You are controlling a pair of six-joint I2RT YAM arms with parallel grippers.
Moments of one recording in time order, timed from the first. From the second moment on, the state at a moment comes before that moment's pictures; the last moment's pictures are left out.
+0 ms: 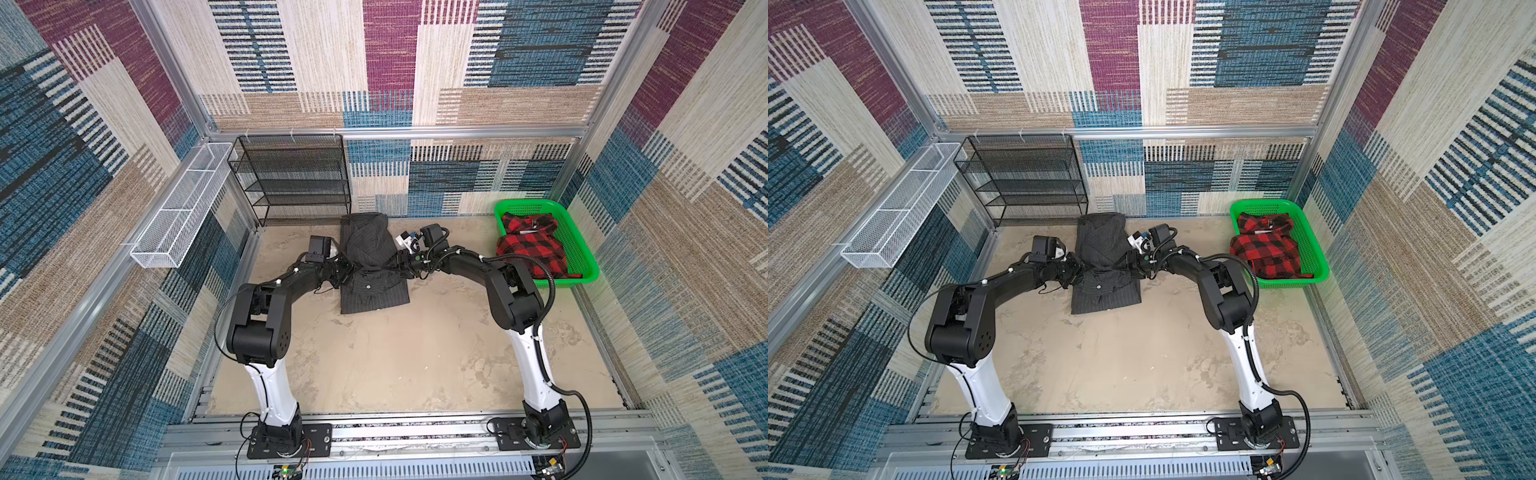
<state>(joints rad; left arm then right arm) -0.15 1.93 1.24 -0.15 0.50 -0.94 0.42 2.35 1.76 -0.17 -0.93 0.65</state>
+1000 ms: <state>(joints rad) -0.03 2.19 1.72 -0.40 0.58 -1.04 0.42 2.25 1.80 -0.25 -0.79 0.54</state>
